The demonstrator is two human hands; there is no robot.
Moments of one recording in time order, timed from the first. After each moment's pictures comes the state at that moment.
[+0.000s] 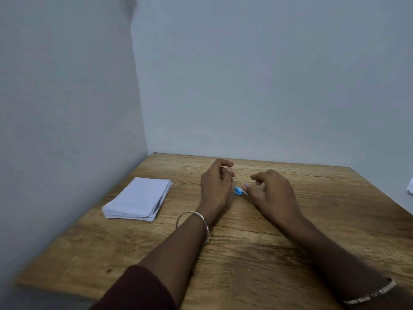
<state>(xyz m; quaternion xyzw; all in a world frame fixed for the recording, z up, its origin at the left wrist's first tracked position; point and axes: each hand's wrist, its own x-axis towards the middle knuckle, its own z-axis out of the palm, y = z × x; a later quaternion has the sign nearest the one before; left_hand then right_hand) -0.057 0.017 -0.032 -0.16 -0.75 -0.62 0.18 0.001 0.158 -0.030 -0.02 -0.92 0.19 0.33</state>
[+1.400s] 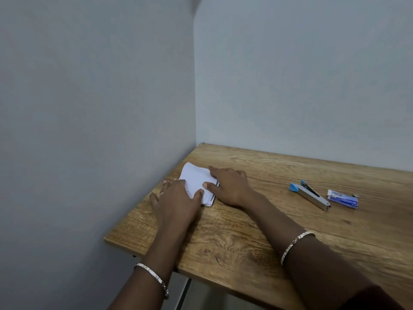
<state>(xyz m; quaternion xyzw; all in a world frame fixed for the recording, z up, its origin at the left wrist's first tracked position) -0.017 -0.178 -0.058 0.11 -0.94 -0.25 0.18 -0.080 -0.028 -0.041 0.15 -0.98 0.12 0.06</state>
